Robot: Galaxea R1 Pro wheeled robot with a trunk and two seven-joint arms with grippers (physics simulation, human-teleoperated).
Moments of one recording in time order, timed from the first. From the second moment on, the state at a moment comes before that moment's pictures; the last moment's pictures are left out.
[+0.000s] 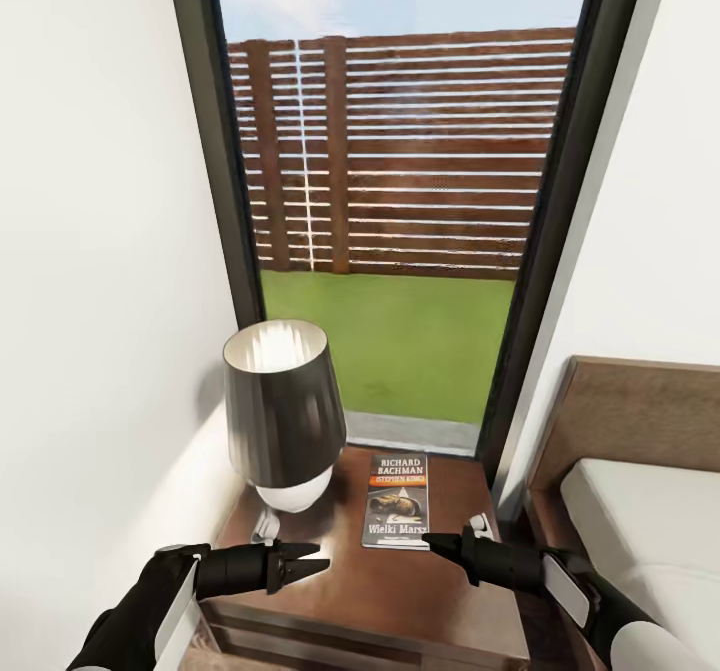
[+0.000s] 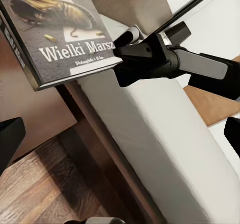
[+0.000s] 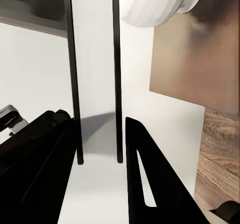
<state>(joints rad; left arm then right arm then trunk) -0.42 0.06 0.04 -0.82 0.07 0.47 -1.35 -0.58 -0.20 0.24 -0.42 -0.71 0.72 1.02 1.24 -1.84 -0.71</state>
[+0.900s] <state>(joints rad) -0.42 0.06 0.04 -0.82 0.07 0.47 -1.35 -0.58 -0.20 0.24 -0.42 -0.71 0.72 1.02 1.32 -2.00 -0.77</state>
